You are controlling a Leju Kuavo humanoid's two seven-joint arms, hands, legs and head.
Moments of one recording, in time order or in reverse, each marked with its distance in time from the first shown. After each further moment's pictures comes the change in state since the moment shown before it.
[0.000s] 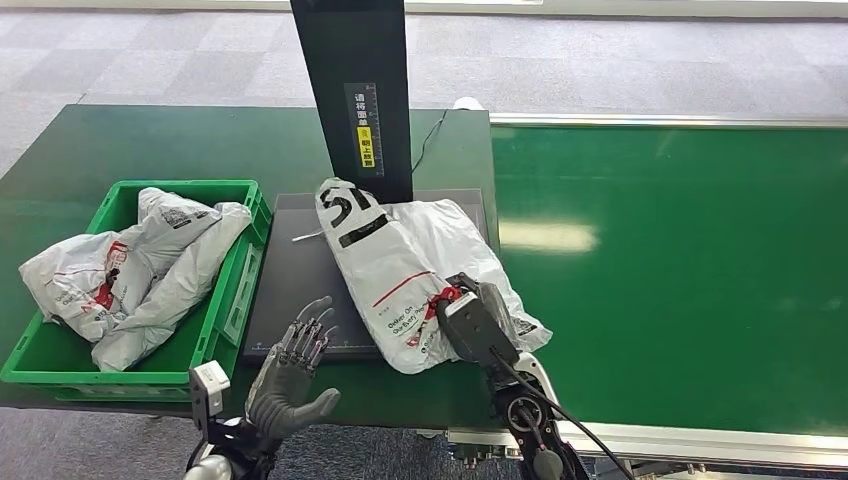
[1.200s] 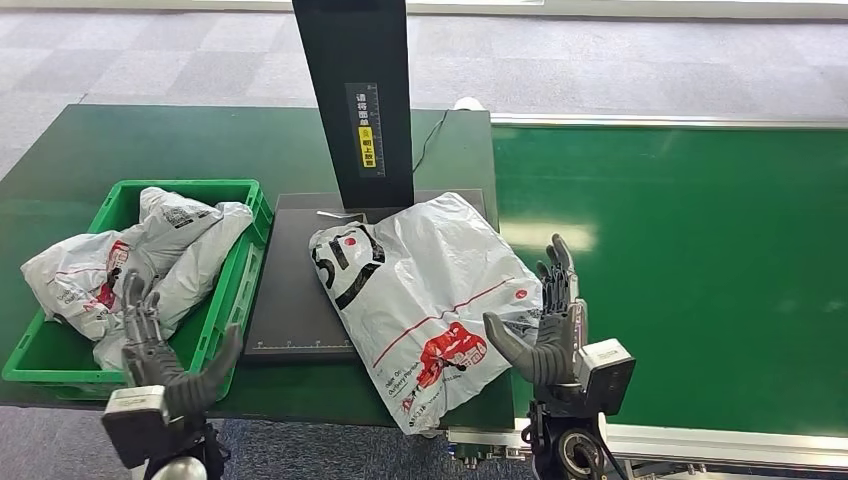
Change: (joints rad) left arm 0.049 -0.071 0.097 -0.235 -0.385 0.810 -0.141; right arm 0.208 0.014 -0.115 -0.343 -0.380 0.023 -0.247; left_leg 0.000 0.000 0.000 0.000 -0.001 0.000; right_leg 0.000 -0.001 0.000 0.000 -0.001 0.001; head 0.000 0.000
